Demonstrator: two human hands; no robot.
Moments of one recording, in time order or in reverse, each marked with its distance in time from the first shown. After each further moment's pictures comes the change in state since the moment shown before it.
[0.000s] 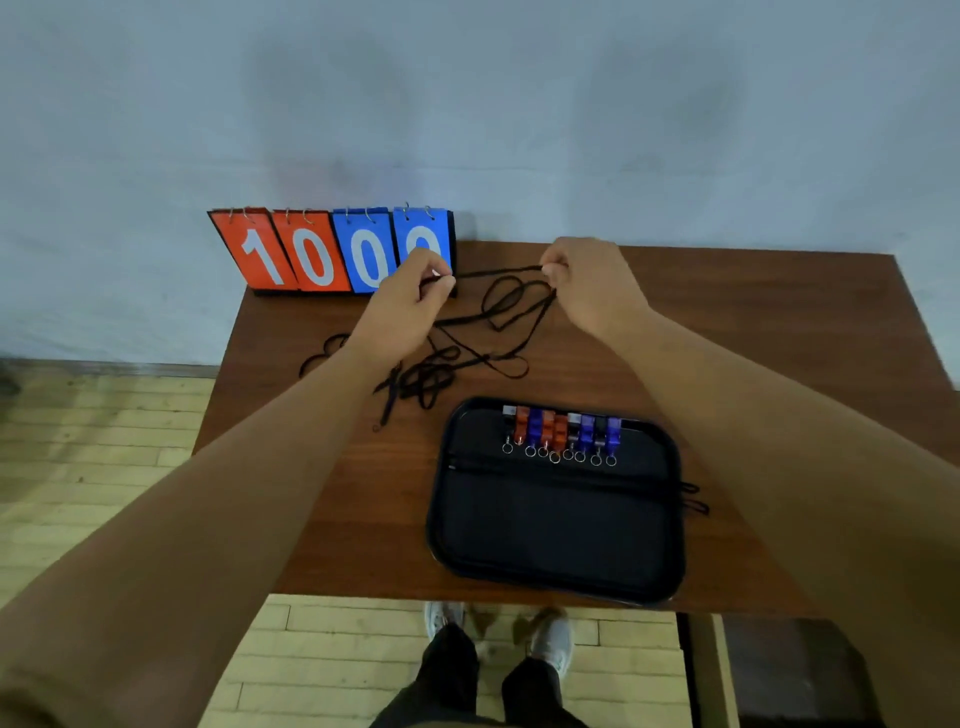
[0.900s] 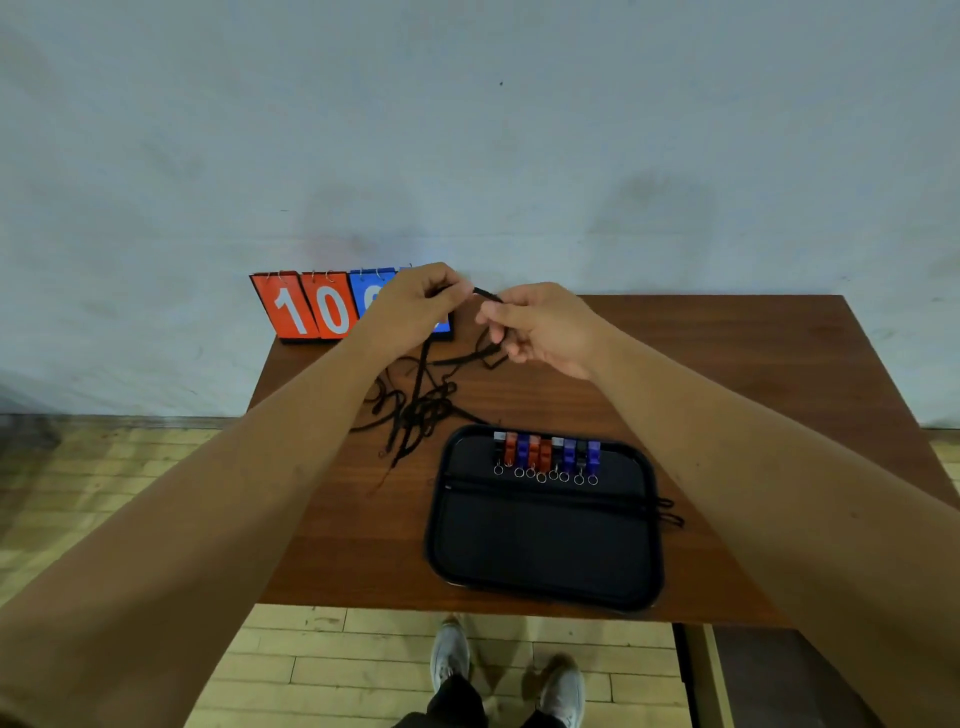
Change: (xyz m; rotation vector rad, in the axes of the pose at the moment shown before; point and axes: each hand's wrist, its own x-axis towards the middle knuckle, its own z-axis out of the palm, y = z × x) left_hand -0.036 0.102 -0.035 0.014 -0.049 0.081; right_hand -0.064 -0.050 -0.054 0.978 -0.419 0.136
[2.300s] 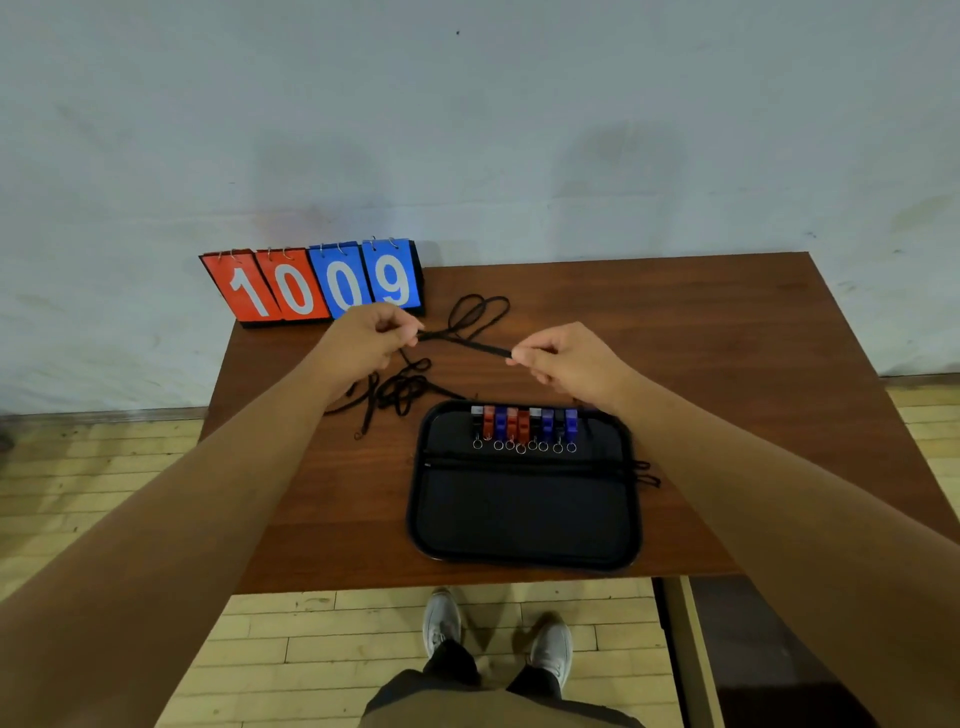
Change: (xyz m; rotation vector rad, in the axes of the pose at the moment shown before) left_hand -0.024 -0.046 0.017 -0.053 -0.126 -0.297; right_hand -0.045 0.073 -0.031 -0.426 0.151 0.044
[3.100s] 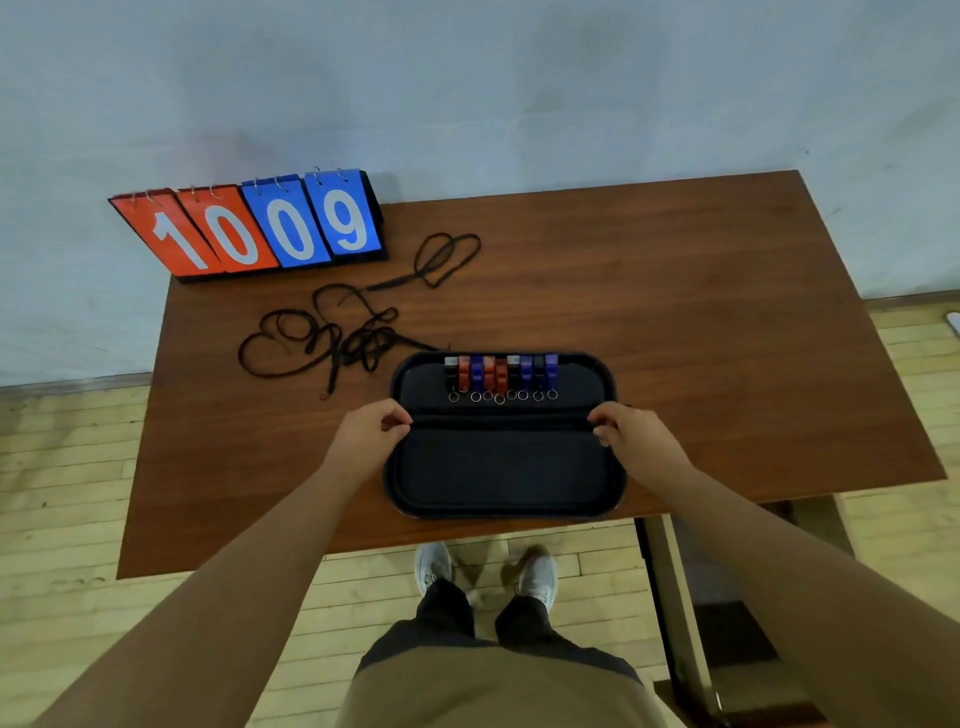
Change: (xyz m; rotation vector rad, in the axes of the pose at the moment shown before) left_hand -0.026 -0.148 0.118 0.272 -0.104 -0.155; right_hand -0.078 0.186 0.026 -0.449 0.086 0.348
